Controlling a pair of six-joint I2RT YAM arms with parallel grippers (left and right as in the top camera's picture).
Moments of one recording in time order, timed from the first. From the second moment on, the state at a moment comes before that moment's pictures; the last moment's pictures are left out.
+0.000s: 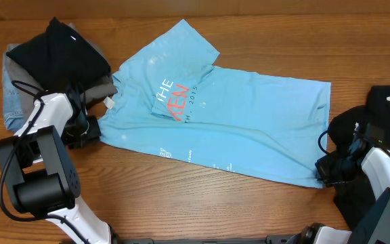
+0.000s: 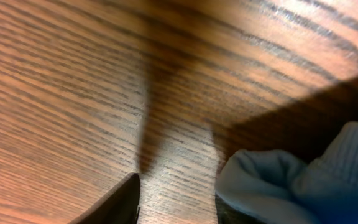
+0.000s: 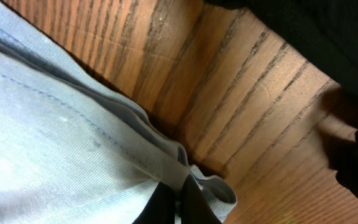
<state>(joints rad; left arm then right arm) 0.26 1.95 1.24 -0.92 -0.12 -0.13 -0.47 1.48 0.72 -0.87 -0.14 0.62</state>
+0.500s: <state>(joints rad) 0.30 1.94 1.31 -1.08 -0.08 -0.12 -0.47 1.48 0.72 -0.88 -0.09 0.62</state>
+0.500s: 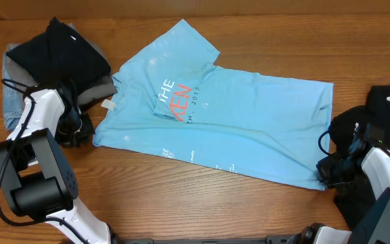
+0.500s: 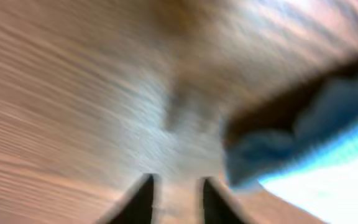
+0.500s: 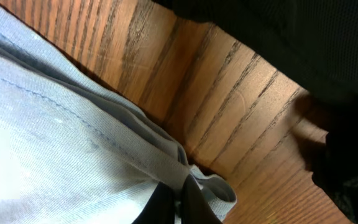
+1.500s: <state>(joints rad) 0.30 1.90 1.31 -0.92 -0.11 -0.05 -0.47 1.48 0.72 -0.88 -0.08 0.62</state>
